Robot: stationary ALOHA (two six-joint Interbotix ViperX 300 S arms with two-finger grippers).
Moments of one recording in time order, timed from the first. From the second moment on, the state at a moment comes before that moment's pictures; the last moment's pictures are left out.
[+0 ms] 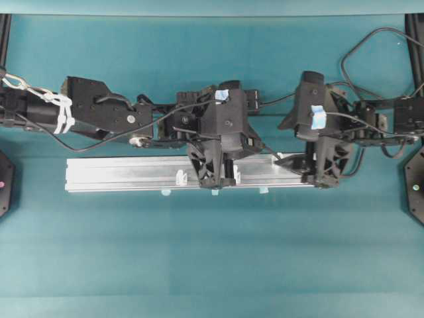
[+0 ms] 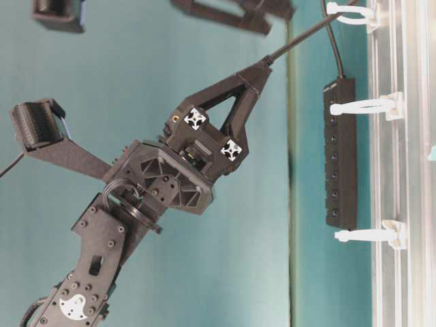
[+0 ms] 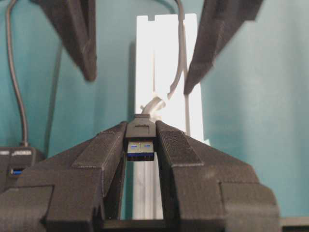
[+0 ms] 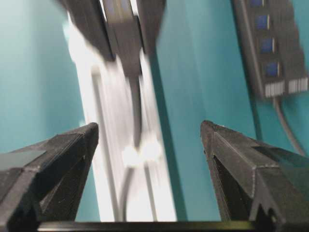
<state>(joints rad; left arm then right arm) 0.09 0.18 0.32 0.02 0.05 0.09 -0.13 -0.32 0.82 -0.02 0.34 0.02</state>
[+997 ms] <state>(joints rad) 0.09 0.18 0.32 0.02 0.04 0.09 -0.12 -0.22 0.82 -0.02 0.18 0.02</state>
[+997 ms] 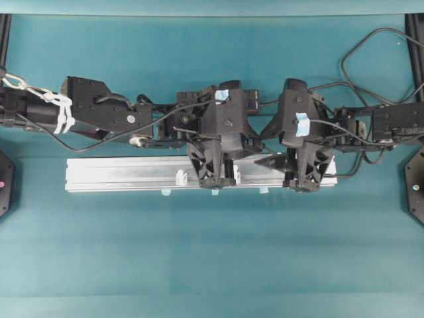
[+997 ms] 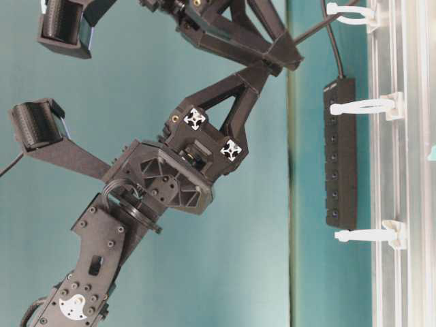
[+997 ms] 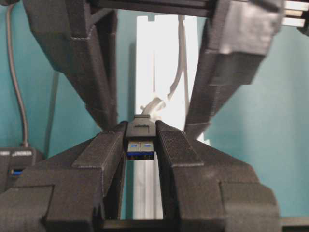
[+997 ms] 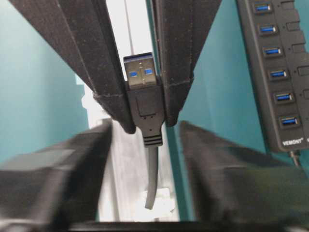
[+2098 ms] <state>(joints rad) 0.08 0.04 0.48 0.02 0.05 0.07 -0.09 -0.13 0.67 -0.02 0.53 -0.01</state>
